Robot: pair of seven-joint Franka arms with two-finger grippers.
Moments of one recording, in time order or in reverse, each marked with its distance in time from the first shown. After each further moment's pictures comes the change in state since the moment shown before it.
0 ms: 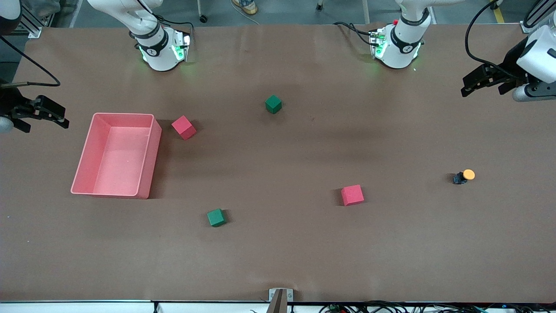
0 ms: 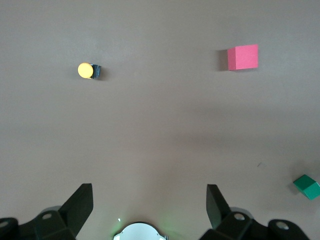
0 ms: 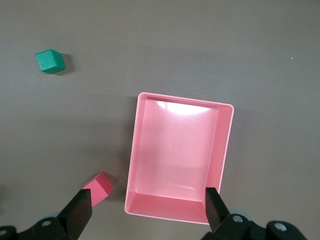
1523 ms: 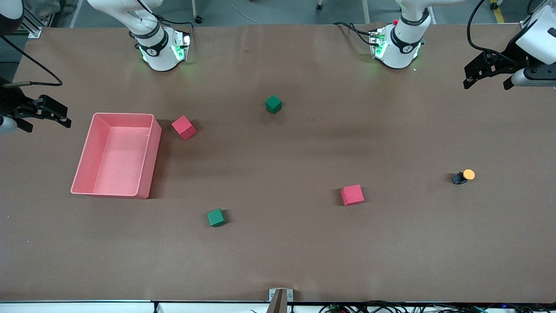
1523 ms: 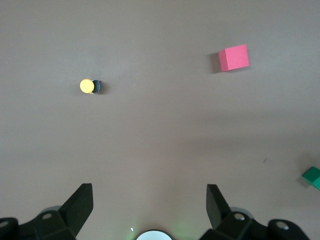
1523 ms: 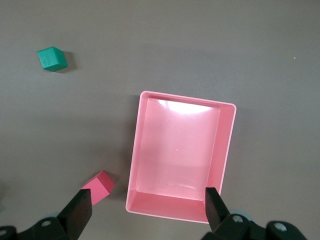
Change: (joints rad) left arm -0.016 -0.050 -0.002 -0.011 0.017 0.014 0.085; right arm 0.003 0.000 0.005 0.000 0.000 -0.006 -0.001
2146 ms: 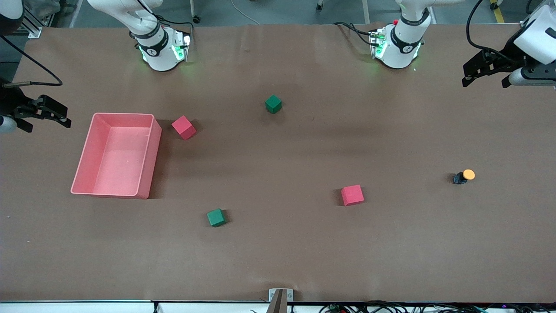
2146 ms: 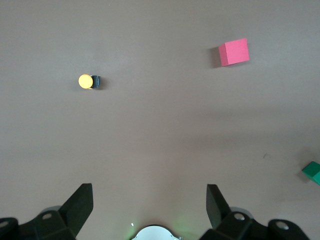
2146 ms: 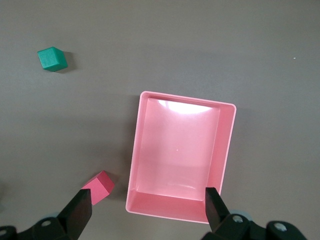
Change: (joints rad) left arm 0.000 -0.001 0.000 0.000 0.000 -0.020 0.015; right arm 0.000 0.000 0.000 0.000 0.000 0.000 0.000
